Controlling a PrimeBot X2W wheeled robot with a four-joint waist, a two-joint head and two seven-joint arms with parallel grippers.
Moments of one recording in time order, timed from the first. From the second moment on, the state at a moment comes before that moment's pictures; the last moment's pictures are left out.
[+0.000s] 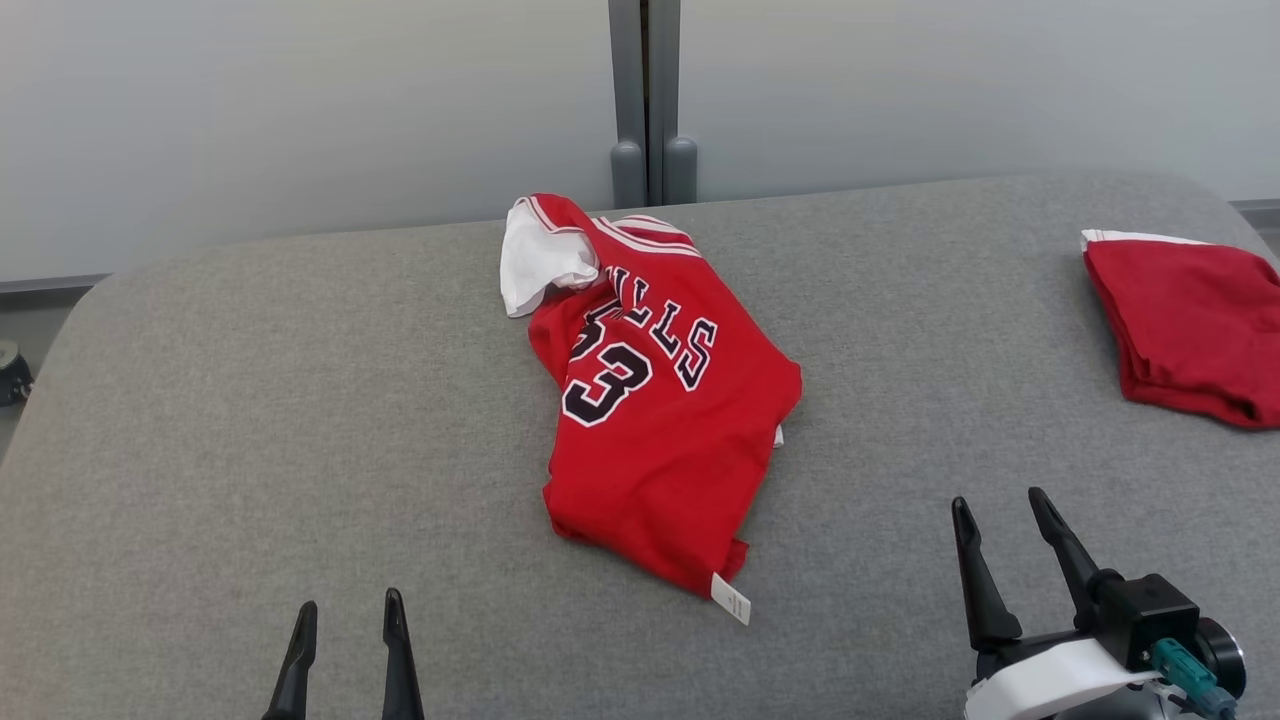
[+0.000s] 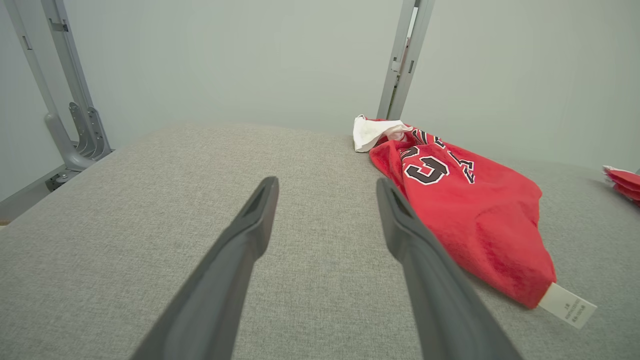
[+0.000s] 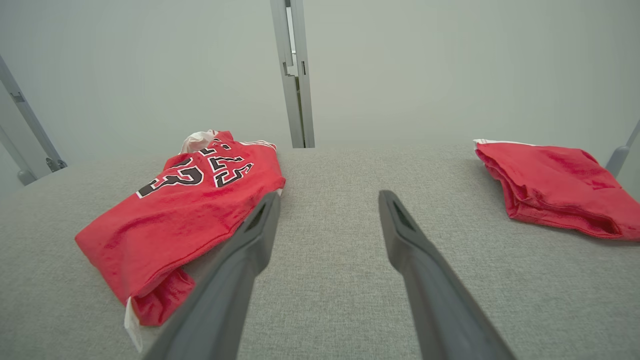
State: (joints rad) left arm 0.27 0.05 -0.14 -0.04 -0.25 0.08 -0.26; right arm 0.09 -0.05 0.01 0.13 0.10 0.13 -0.26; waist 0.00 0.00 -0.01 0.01
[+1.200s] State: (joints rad) left arm -0.08 0.05 -0.50 0.38 -0.31 0.01 -0.15; right arm -0.05 -0.05 0.04 0.10 0.11 0.13 -0.26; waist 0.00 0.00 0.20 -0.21
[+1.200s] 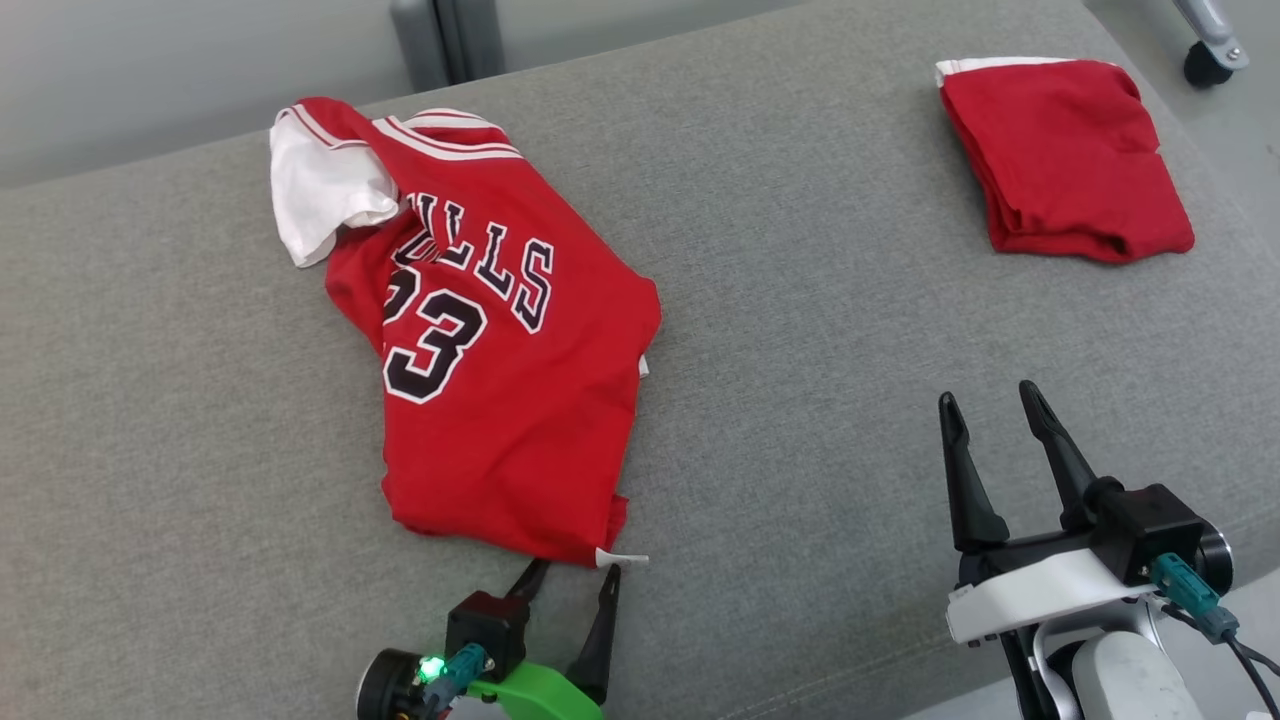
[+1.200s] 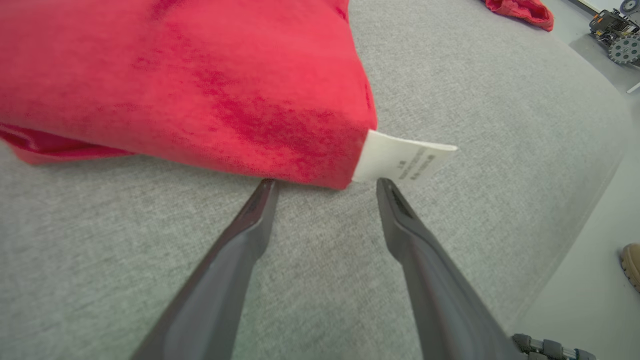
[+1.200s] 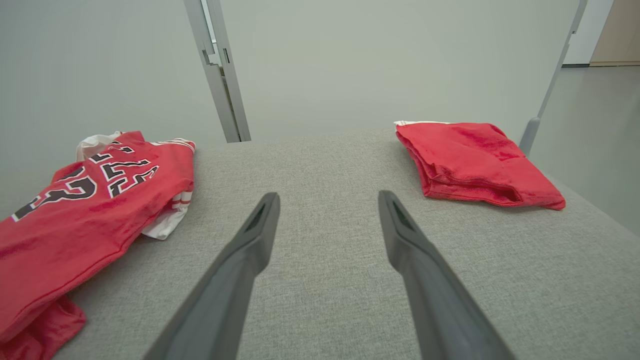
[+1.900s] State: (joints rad) left arm -0.11 0.20 -0.48 0.31 -0.40 0.11 -0.03; right arm -0.02 -0.05 -0.01 0.11 0.13 0.13 -0.26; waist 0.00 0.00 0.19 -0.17
